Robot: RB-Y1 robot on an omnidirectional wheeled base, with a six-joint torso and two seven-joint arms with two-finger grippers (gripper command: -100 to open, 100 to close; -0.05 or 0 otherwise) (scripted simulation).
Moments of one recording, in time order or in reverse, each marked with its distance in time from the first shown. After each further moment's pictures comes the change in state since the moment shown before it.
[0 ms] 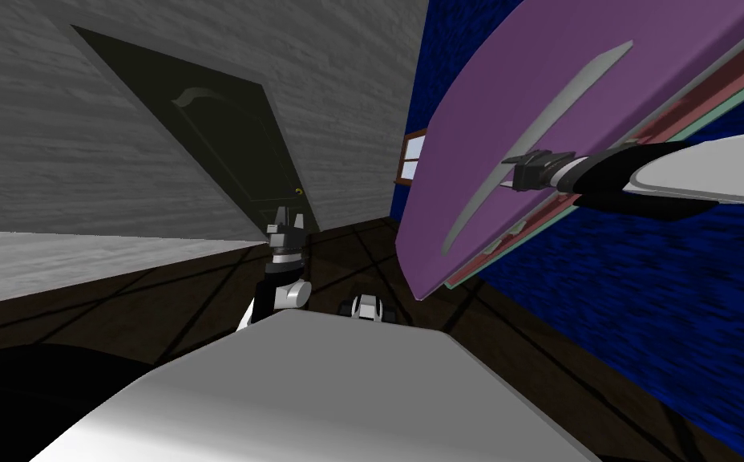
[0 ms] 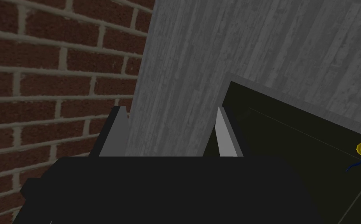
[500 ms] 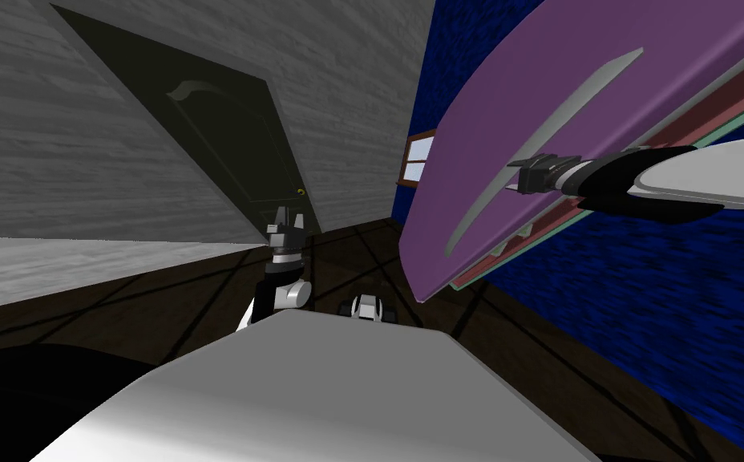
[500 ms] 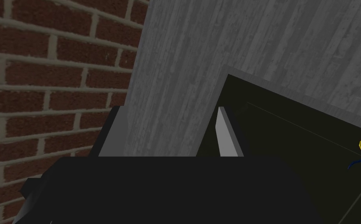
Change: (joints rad) left arm 0.000 0.001 0.000 0.000 0.000 0.000 0.000; right arm 0.032 -0.002 0.002 0.048 -0.038 -0.003 0.028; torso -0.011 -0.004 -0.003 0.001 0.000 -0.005
